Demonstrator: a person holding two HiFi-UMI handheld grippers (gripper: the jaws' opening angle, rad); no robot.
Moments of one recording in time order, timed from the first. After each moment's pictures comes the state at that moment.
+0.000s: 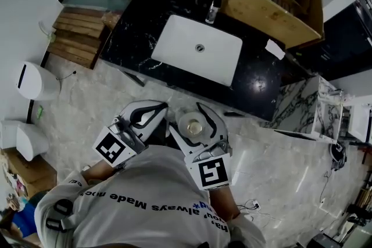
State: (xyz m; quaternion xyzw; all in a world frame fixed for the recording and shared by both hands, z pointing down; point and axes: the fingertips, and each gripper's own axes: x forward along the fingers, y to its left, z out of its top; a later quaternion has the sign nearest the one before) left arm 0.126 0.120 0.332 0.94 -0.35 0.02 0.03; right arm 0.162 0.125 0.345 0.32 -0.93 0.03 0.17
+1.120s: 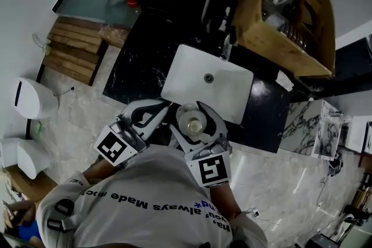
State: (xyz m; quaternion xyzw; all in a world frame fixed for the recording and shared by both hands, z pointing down) left arm 0.019 -0.061 0.333 0.94 -0.35 0.00 0.03; right arm 0.055 -0.056 0.352 0.33 -0.92 0.02 0.20
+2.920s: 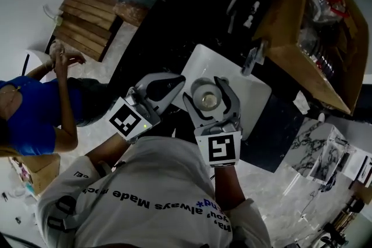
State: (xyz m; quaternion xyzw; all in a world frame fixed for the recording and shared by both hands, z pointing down) left arm -0.003 -0.209 0.388 0.92 -0.39 0.03 0.07; right arm 0.029 -0.214 0.398 0.32 -0.93 0.03 0.18
